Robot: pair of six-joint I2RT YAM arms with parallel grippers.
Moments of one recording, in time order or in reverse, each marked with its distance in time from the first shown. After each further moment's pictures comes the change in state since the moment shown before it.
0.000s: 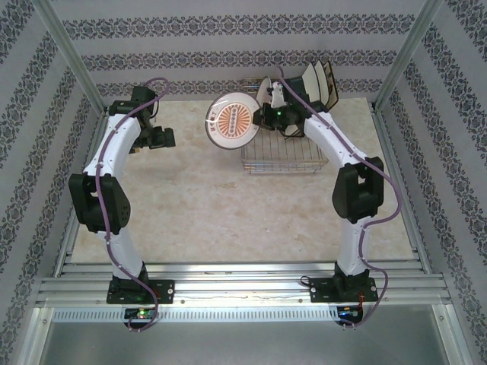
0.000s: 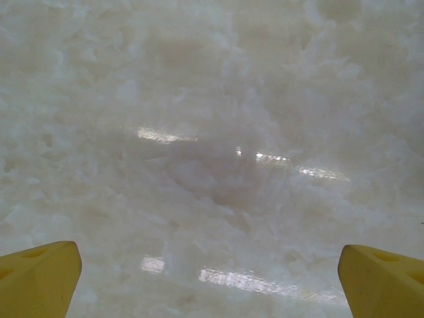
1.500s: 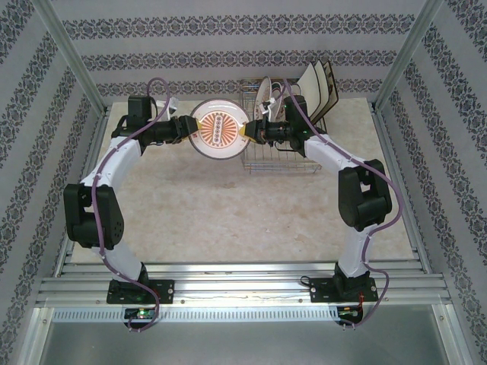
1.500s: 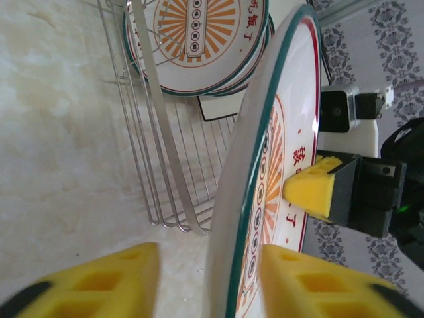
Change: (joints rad) left arm 0.000 -0.158 -0.399 0.825 0.946 -0.237; right arm 0.008 -0.089 -0.364 0.555 -0.373 0.273
